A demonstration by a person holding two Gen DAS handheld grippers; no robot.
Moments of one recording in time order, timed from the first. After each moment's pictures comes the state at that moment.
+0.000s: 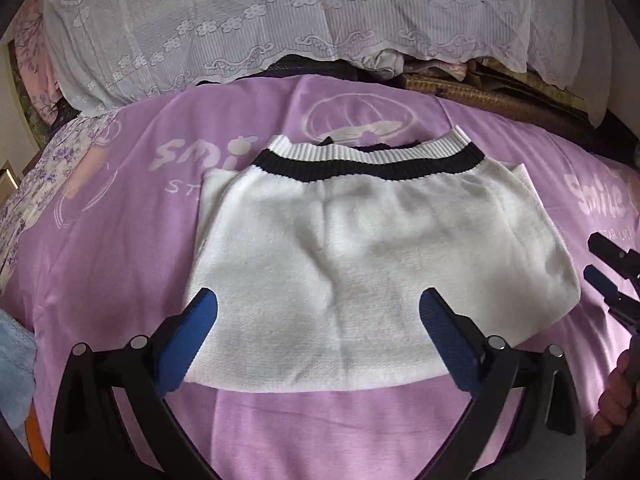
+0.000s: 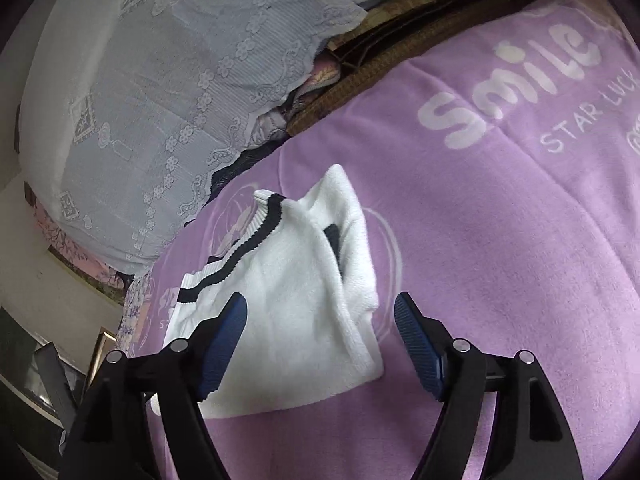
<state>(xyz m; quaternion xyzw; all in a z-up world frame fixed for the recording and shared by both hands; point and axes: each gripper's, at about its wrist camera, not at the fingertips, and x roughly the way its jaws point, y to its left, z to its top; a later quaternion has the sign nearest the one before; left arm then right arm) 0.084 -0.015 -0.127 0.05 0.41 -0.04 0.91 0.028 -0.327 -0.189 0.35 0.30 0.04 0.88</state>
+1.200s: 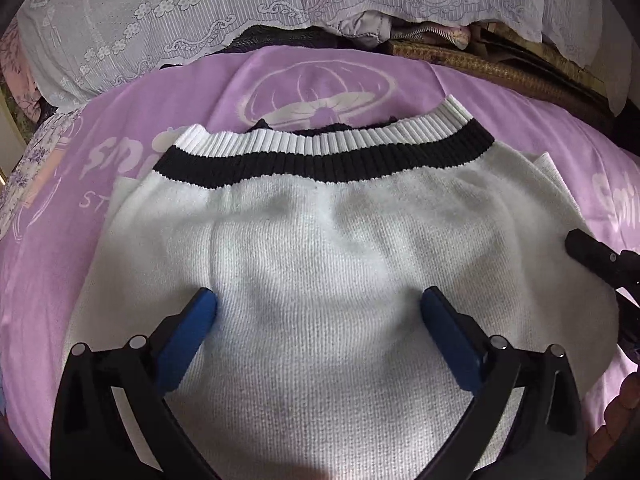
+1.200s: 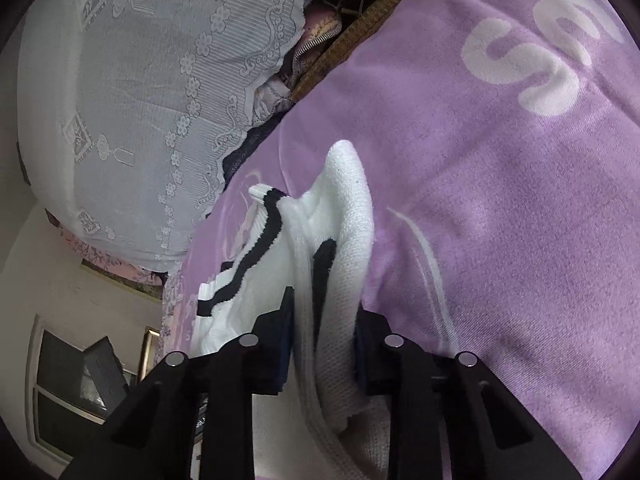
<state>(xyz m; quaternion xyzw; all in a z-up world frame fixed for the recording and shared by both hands) 0.147 -0.075 -0.170 0.04 0.44 -0.04 0.89 0.105 -0.328 -0.216 0.41 0.34 0.13 0.84</state>
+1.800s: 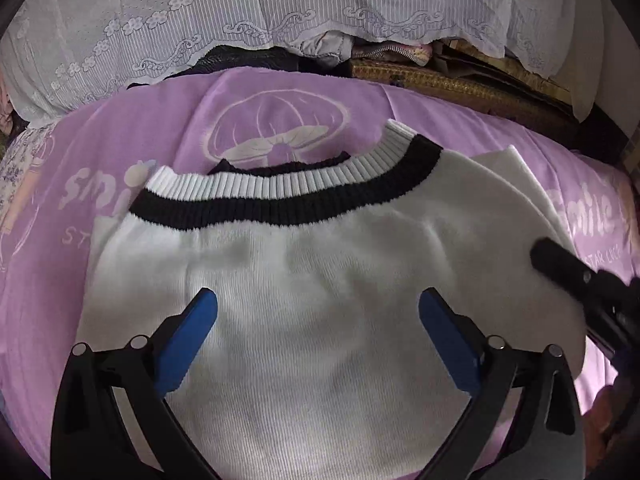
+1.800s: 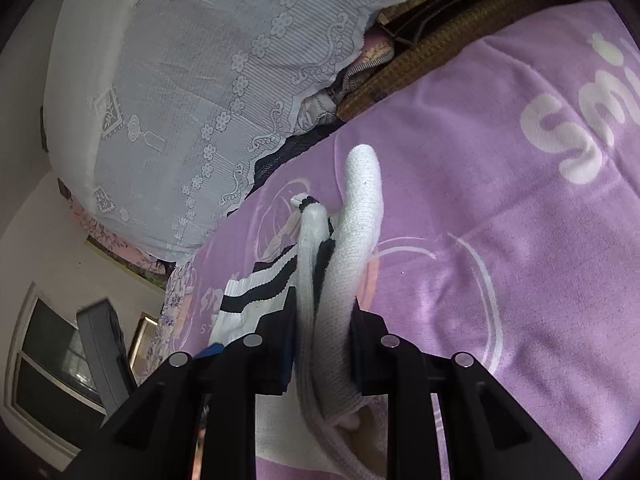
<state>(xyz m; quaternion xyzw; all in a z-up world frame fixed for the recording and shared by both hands) 0.164 -0.089 -0.135 0.04 0.44 -0.09 0.89 0.091 -0.302 -0.169 0.35 0.31 0.14 0.87</state>
